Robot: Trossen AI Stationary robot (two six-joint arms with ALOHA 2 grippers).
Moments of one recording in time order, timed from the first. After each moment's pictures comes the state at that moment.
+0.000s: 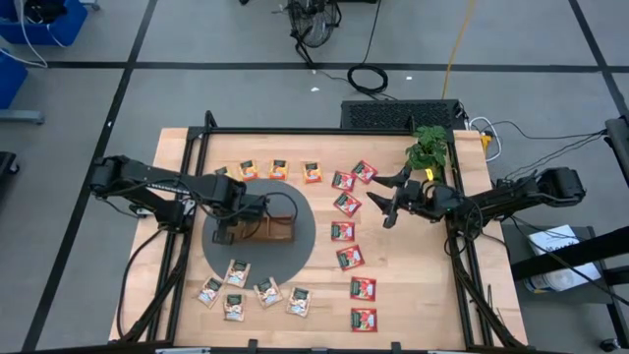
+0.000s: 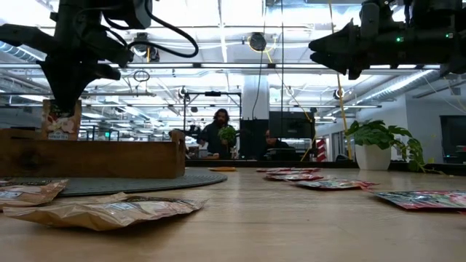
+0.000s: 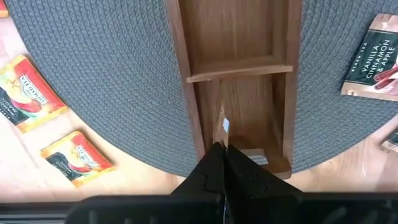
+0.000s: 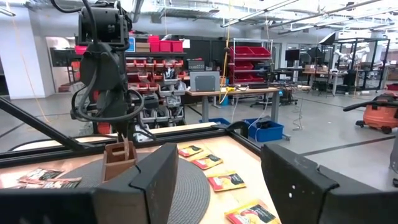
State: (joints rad) left arm -0.06 1.39 1.02 -1.33 -0.04 0.02; right arm 0.04 1.04 0.17 1.02 0.39 -0.03
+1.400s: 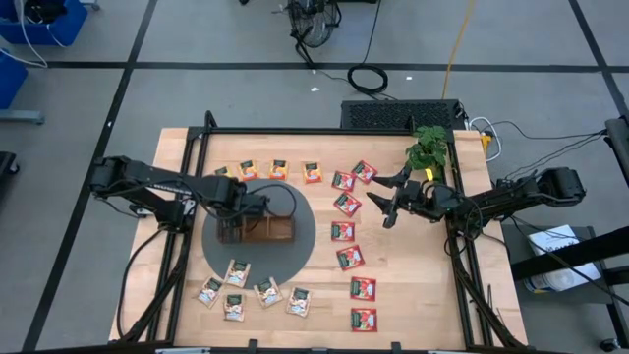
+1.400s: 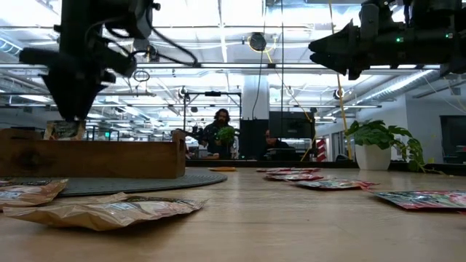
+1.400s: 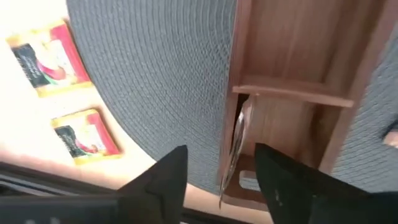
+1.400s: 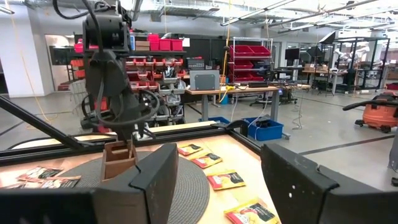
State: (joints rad) left arm -0.04 1.39 0.97 -1.27 -0.14 -0.19; right arm 0.04 1.04 0.17 1.02 0.39 -0.03
